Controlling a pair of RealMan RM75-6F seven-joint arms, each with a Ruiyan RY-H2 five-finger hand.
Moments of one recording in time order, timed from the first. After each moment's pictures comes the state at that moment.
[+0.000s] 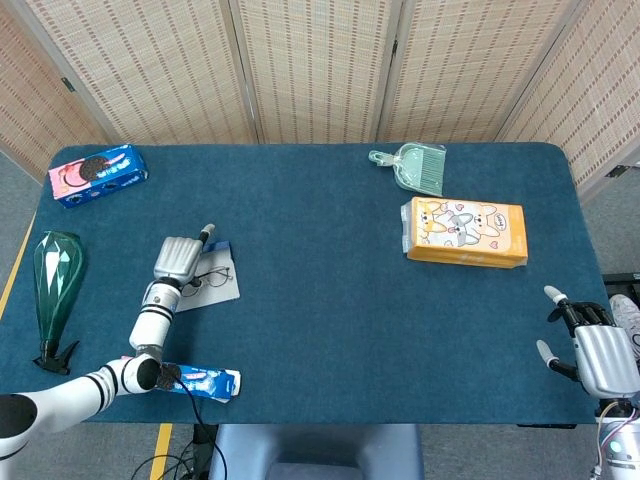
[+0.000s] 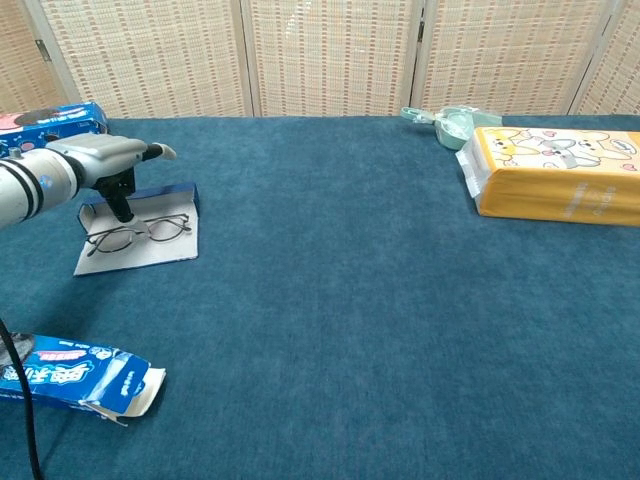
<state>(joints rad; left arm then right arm) -0.89 -1.65 -0.17 -1.03 0.77 0.84 0.51 0.06 -1.14 0.06 -1.59 -1.50 1.50 -0.01</state>
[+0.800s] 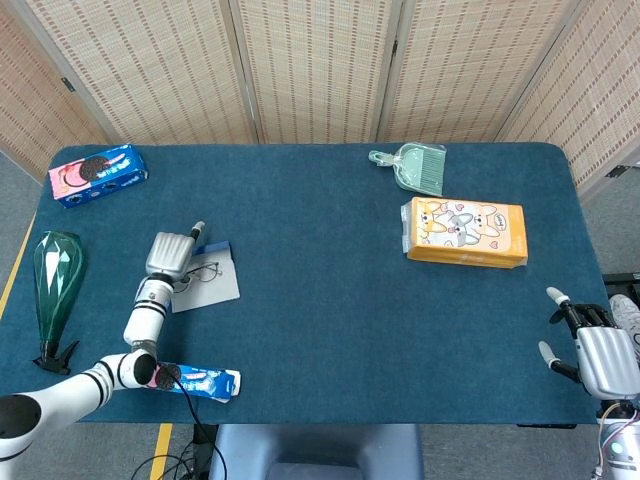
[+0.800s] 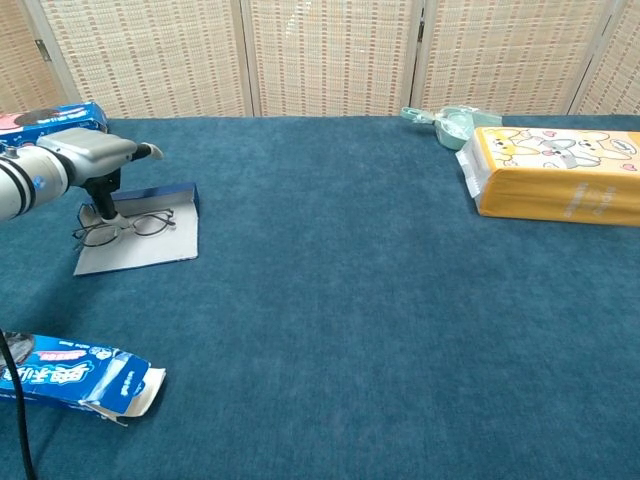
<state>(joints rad) -0.89 -1.67 -0.16 -0.94 0.81 0.82 0.58 0.05 -1.15 0.06 -1.58 -1.50 1.50 0.00</state>
